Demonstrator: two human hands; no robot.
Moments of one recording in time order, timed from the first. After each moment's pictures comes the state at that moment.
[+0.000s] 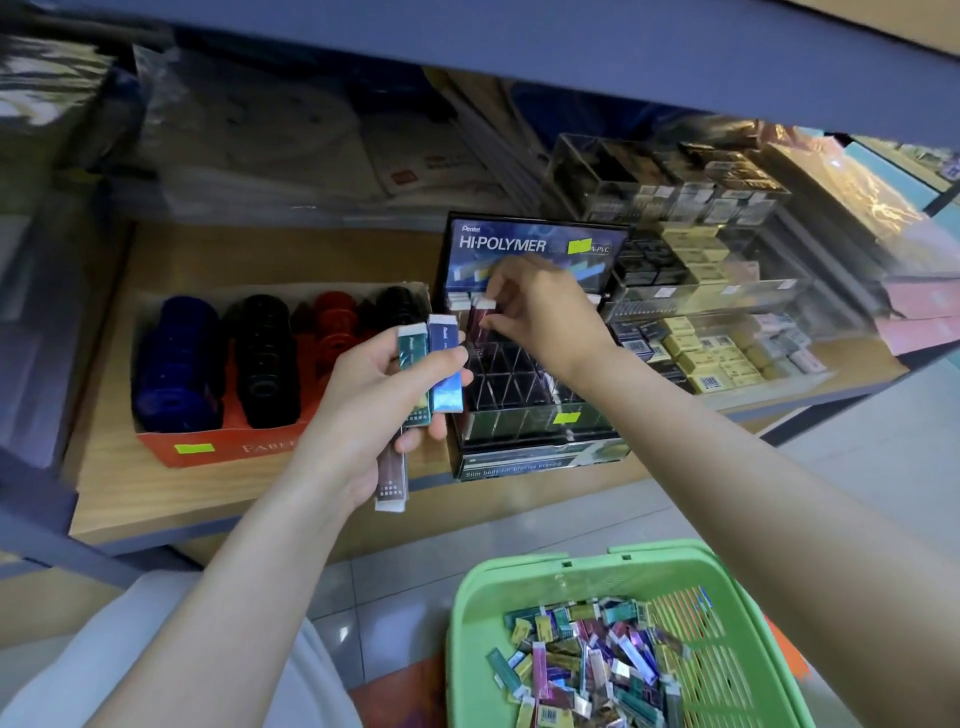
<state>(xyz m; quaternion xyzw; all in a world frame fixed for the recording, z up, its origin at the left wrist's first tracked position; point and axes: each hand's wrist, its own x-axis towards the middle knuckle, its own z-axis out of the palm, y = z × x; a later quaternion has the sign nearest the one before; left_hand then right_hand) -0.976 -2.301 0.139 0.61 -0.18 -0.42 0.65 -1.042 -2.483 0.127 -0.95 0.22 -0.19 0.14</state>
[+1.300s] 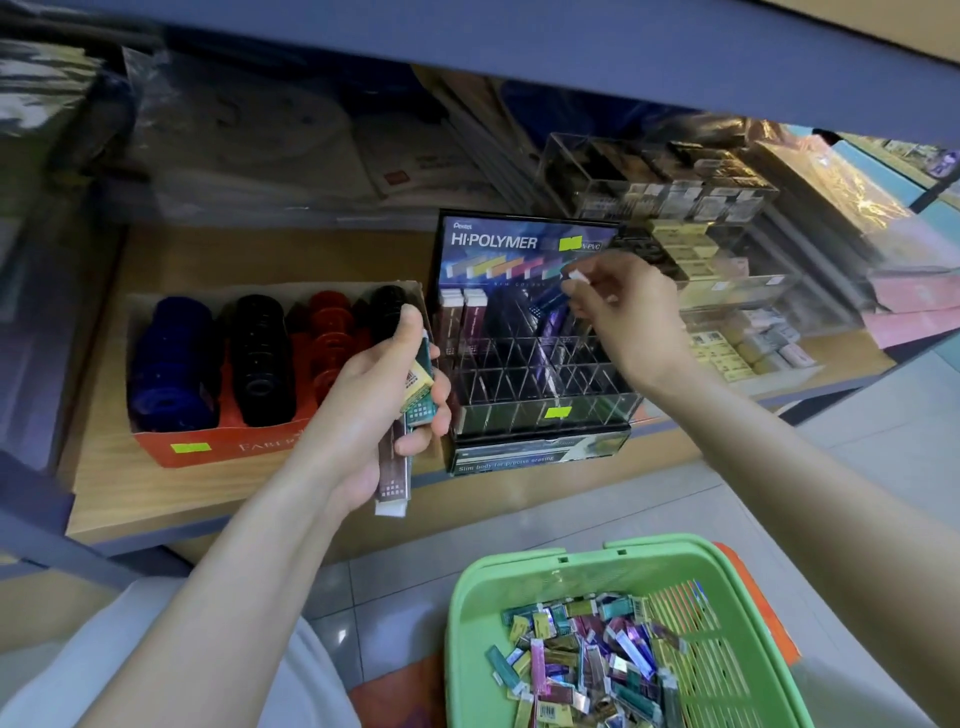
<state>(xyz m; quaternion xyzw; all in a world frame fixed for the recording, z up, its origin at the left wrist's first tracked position) -0.978 -2.297 0.140 0.55 -0.16 -0.49 0.66 -1.094 -2.483 0.155 -0.84 0.36 -0.31 0.25</state>
